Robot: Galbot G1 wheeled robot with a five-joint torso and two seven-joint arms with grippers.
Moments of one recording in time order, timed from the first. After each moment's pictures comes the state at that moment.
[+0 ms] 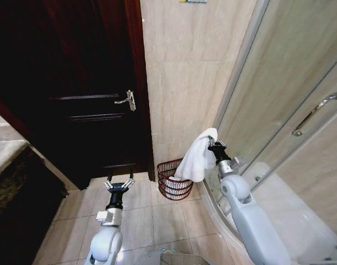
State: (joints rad) left arm 1.63 -1.46 -0.58 -2.02 -0.17 -0.29 -0.07; right arm -1.07 1.23 0.37 1.94 0.45 -0.07 0.13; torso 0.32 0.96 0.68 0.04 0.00
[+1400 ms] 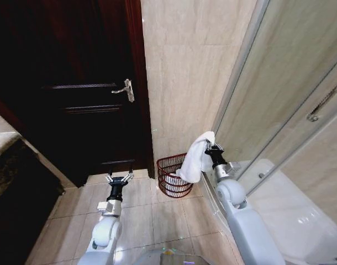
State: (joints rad) left arm 1.53 -1.43 -0.58 -1.92 -0.24 -0.29 -0.03; right arm -1.11 1.28 0.37 1.95 0.36 -0.06 0.16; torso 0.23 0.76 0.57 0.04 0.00
